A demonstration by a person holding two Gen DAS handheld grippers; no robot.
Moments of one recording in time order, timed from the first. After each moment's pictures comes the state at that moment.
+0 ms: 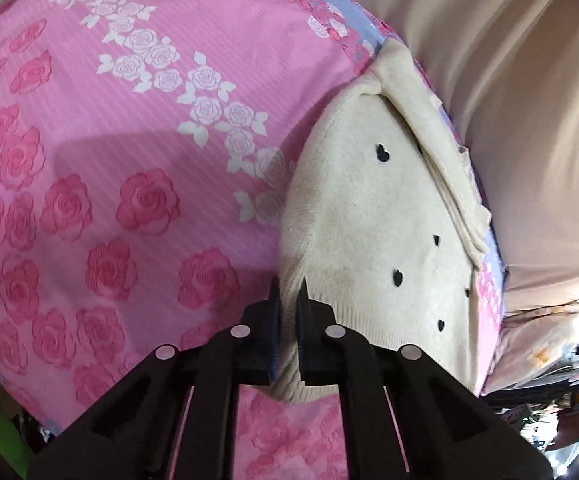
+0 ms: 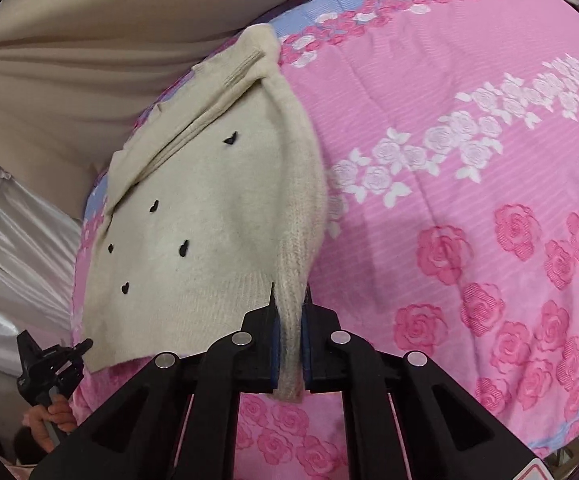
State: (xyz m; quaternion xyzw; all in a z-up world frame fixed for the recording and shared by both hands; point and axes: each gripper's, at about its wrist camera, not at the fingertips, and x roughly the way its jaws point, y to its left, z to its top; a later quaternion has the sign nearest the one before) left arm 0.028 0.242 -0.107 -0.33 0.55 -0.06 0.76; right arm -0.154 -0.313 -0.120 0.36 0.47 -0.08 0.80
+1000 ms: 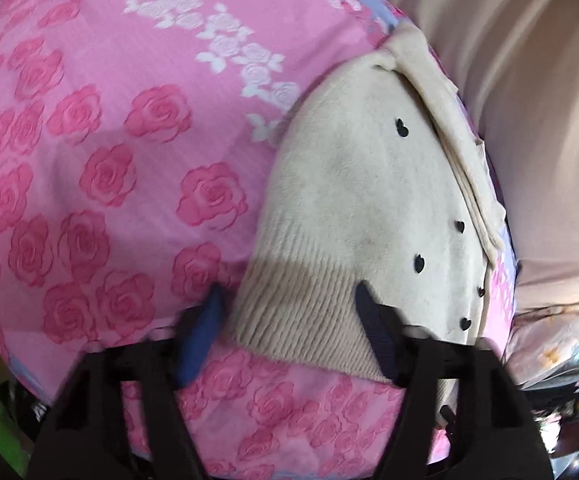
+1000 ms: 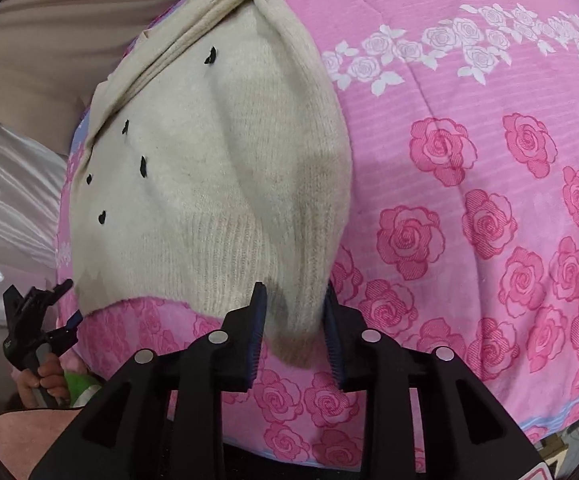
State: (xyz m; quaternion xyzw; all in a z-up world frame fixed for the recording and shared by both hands) left arm 0.012 0.223 -0.127 -0.33 0.57 -0.06 0.75; right arm -0.160 -0.300 -0.159 0.34 0.57 -0.03 0.75
